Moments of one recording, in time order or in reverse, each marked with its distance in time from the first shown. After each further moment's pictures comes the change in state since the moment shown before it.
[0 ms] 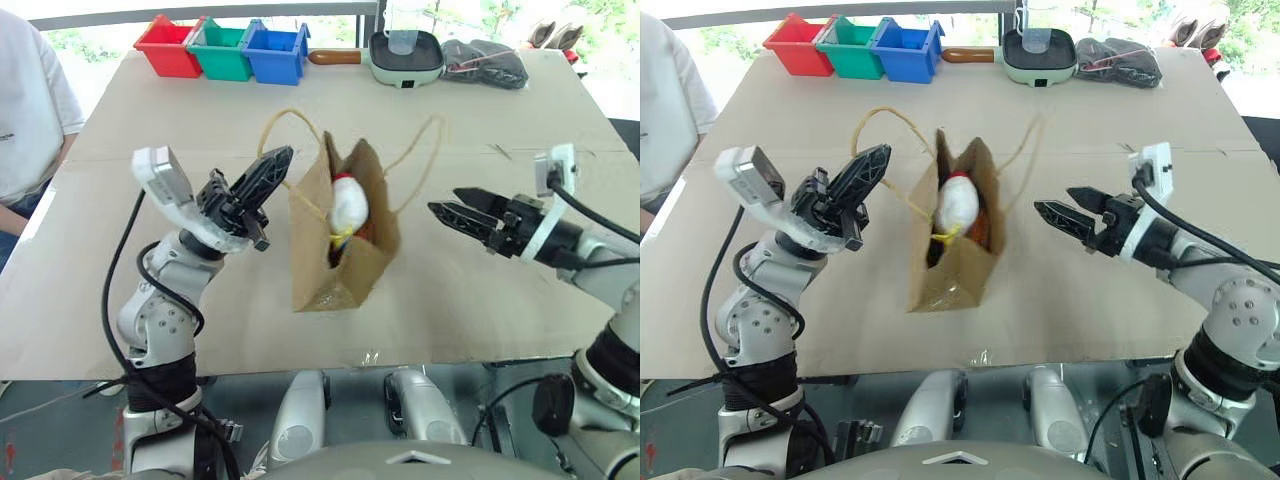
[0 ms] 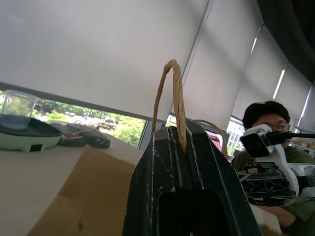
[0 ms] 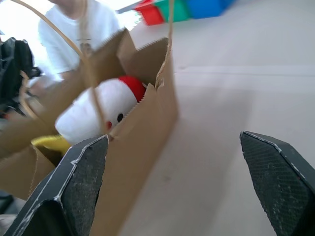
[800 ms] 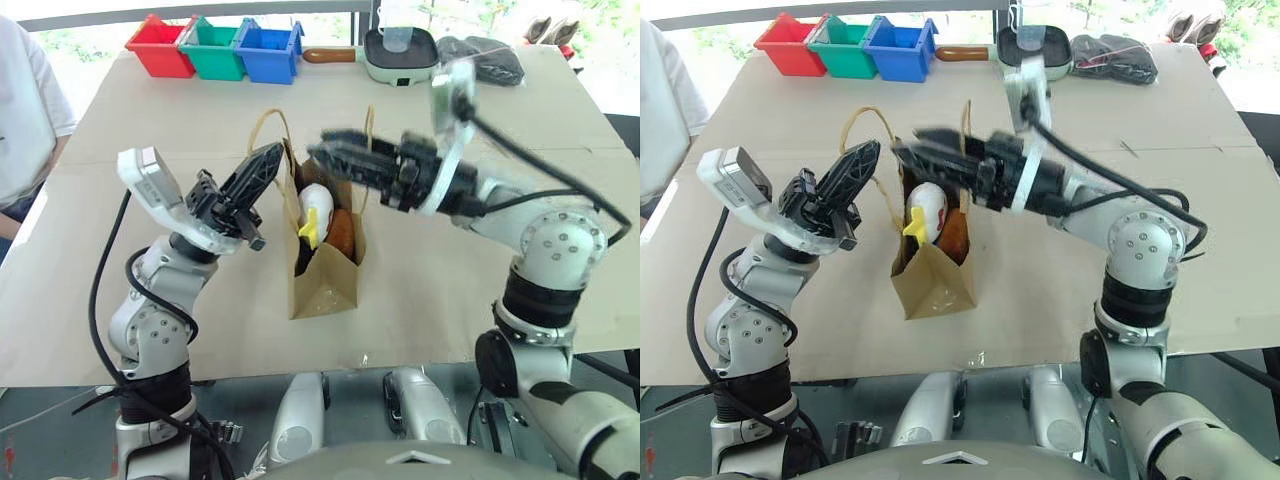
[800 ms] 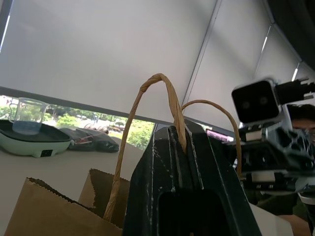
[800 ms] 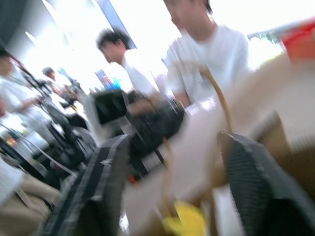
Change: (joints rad) left arm 0.020 0.009 0.014 -0.048 -0.008 -0.010 0.078; right arm -0.333 0.261 0.314 0.222 0.210 -0.321 -0.054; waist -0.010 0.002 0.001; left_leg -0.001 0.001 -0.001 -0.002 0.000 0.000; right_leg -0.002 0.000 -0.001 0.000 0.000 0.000
